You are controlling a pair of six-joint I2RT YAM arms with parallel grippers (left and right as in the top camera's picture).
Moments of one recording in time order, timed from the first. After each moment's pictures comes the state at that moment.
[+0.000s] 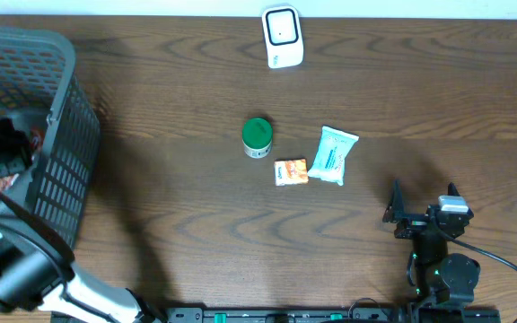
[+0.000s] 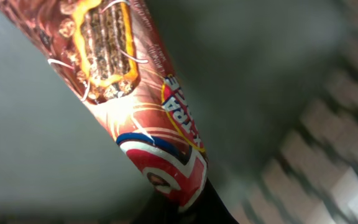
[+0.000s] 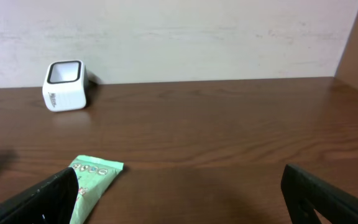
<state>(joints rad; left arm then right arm) 0.72 1.87 1.54 -0.92 0.26 -1.17 -0.06 0.01 0.01 -0.07 -0.01 0.03</state>
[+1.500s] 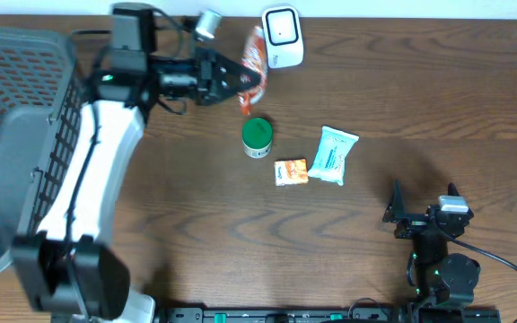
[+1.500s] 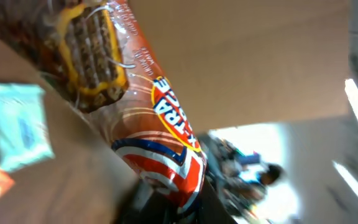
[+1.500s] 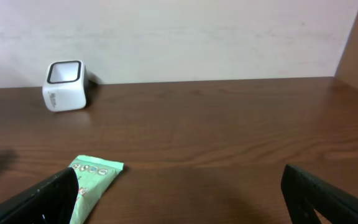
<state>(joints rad) -0.13 1.70 1.52 -0.56 1.37 -0.56 -0.06 0.01 0.01 -0.07 -0.01 0.03</state>
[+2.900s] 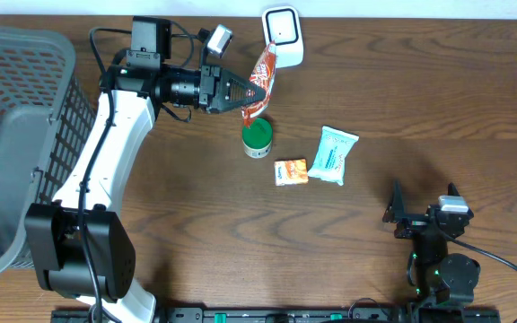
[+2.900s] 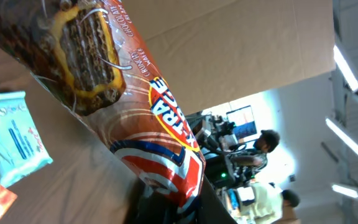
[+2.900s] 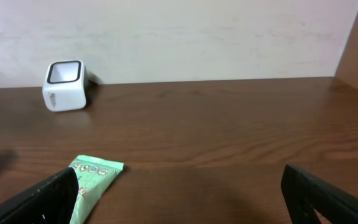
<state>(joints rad) -0.13 1.78 1.52 -0.66 1.49 -0.22 -0.06 0.01 0.01 -0.07 -0.01 0.03</state>
